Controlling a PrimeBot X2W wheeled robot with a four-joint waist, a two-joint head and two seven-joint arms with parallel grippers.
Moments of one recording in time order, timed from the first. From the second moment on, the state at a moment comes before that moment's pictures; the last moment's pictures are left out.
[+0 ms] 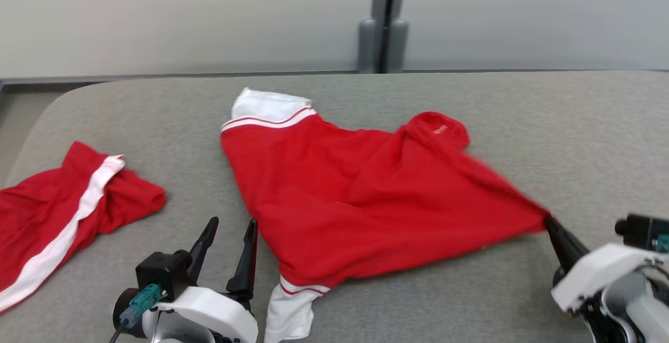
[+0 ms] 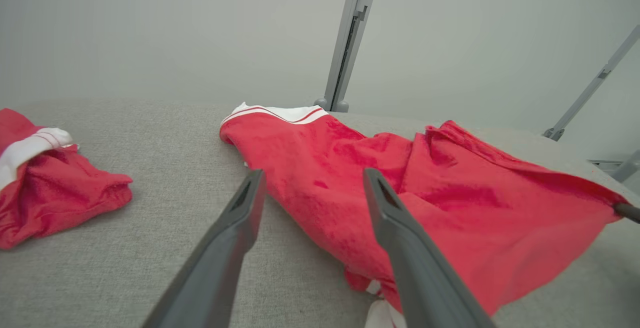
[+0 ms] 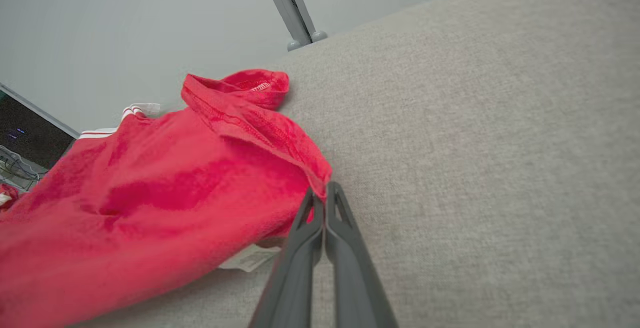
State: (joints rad) left arm -0.12 0.29 -0.52 0.11 -0.64 0.22 -0.17; right arm -0.34 -0.41 0.52 0.56 1.01 0.13 -0.14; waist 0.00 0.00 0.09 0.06
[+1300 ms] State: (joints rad) left arm -0.06 0.37 -0.54 0.06 -0.66 0.25 -0.08; right arm 0.02 -0.15 -0.02 -0.05 0.69 0.13 0.01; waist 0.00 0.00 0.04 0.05
